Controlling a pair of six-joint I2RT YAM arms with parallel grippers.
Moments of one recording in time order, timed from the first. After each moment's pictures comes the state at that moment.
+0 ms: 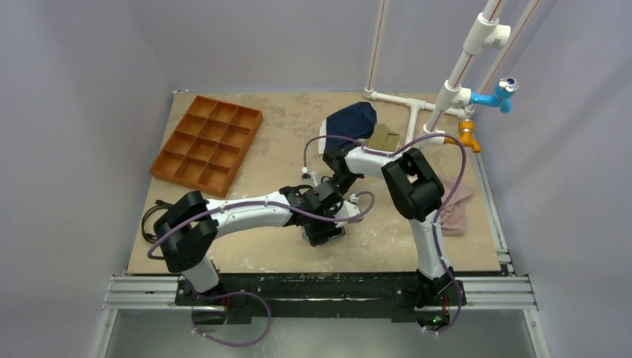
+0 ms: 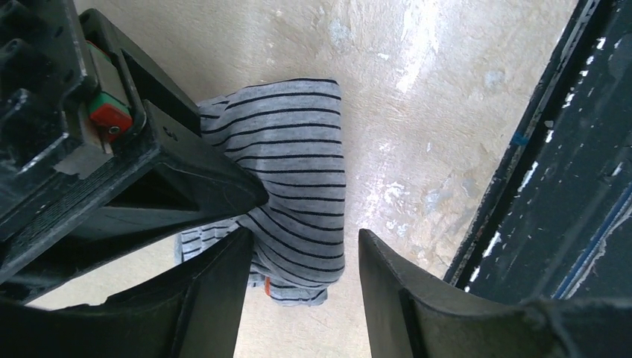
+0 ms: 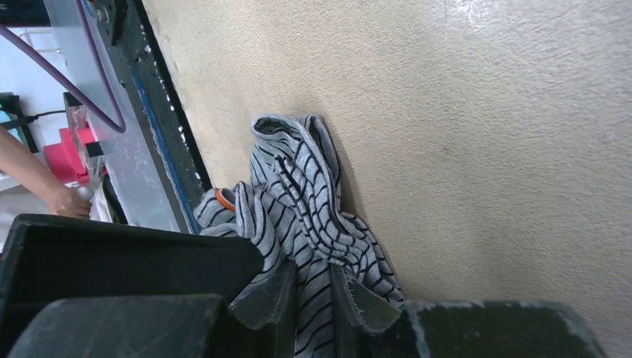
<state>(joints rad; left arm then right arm) -1.03 1.66 1.07 -0.53 0.15 0.22 0.61 2.17 1.45 -0.96 -0.81 -0.38</state>
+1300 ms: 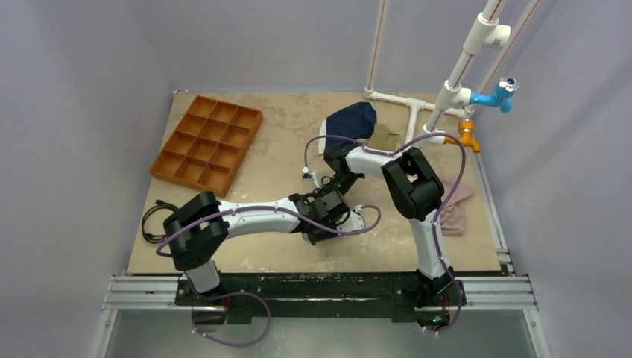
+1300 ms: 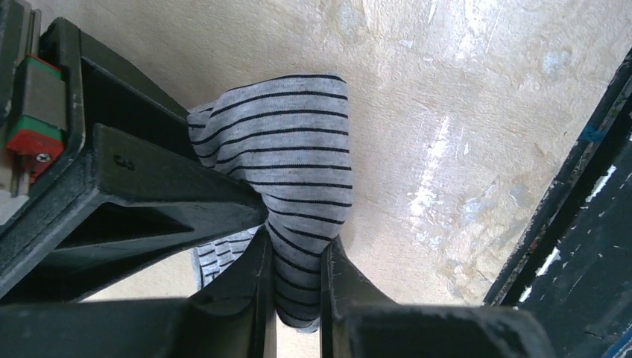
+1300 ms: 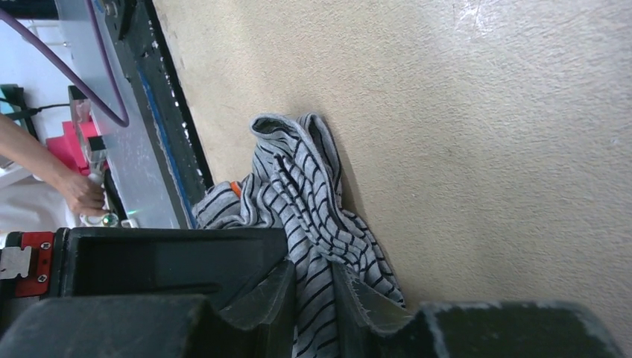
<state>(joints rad) -1.11 1.71 1.06 -0.51 -0.01 0.28 0.60 2.18 1.45 -0.96 -0.83 -0.41</state>
